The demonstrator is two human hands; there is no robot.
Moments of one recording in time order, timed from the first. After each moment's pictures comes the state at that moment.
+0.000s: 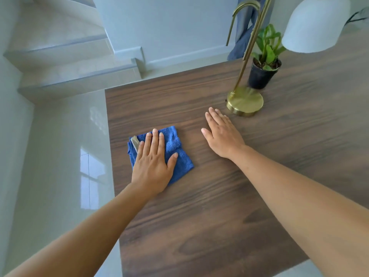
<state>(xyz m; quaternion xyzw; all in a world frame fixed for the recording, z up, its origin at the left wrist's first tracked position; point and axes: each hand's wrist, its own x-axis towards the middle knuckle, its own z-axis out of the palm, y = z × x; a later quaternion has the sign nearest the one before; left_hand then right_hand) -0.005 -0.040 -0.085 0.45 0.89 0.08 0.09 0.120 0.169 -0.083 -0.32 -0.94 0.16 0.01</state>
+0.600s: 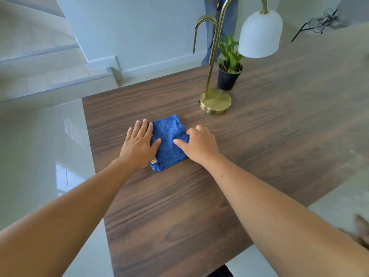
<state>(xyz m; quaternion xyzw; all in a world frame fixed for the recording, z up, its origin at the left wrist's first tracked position) -0.036 0.006 -0.070 0.52 0.85 0.06 0.11 0.138 0.111 -0.052 -0.45 -0.87 0.18 0.04</state>
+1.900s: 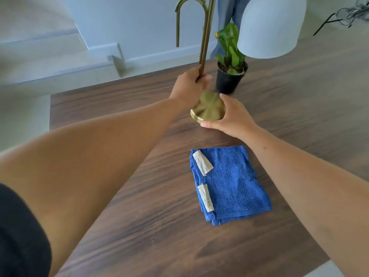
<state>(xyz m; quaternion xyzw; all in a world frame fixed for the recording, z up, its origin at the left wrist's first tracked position) 0.025 0.248 -0.008 0.43 0.74 0.45 0.26 0.184 0.304 -0.050 -0.44 -0.85 0.27 0.06</state>
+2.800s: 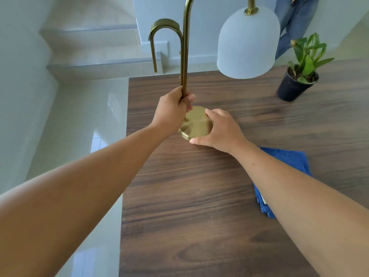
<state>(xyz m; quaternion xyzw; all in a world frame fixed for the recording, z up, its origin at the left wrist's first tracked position) -0.060 0.041 -0.010 0.32 0.78 0.50 0.18 0.070 0.151 -0.050 -0.28 -0.93 0.25 0.04</state>
